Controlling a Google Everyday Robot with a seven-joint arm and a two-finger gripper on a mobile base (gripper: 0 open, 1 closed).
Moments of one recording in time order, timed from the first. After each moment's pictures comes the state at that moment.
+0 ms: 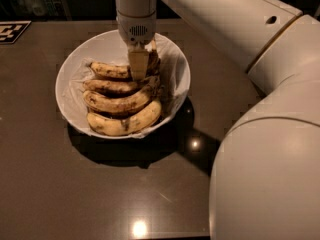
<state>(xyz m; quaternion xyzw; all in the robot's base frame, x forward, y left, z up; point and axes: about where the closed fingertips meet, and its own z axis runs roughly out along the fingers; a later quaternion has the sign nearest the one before) 0.608 0.043 0.907 -0.75 0.65 -0.02 0.06</state>
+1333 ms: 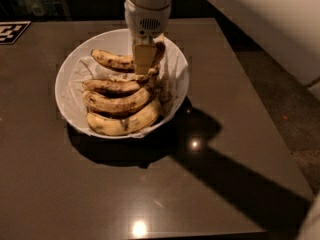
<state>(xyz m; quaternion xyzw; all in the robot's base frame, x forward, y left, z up) 0.585 0.041 0.948 -0.75 0.64 -0.03 0.15</state>
